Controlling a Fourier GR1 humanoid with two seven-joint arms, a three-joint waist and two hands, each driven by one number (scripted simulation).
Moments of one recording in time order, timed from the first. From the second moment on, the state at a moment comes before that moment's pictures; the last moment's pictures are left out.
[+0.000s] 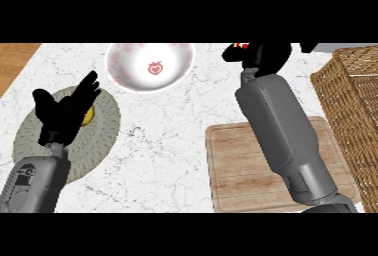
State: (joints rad) left arm -0.31 0.25 0.06 -1.37 0.06 -0.06 0.23; right arm -1.00 0.00 -0.05 -0.90 1.17 -0.55 1.02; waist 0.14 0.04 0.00
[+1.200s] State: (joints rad) left arm -0.28 0.26 0.10 -1.35 0.06 -0.05 0.21; right arm -1.48 -0.21 -0.30 -0.47 1.66 -0.58 1.20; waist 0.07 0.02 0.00
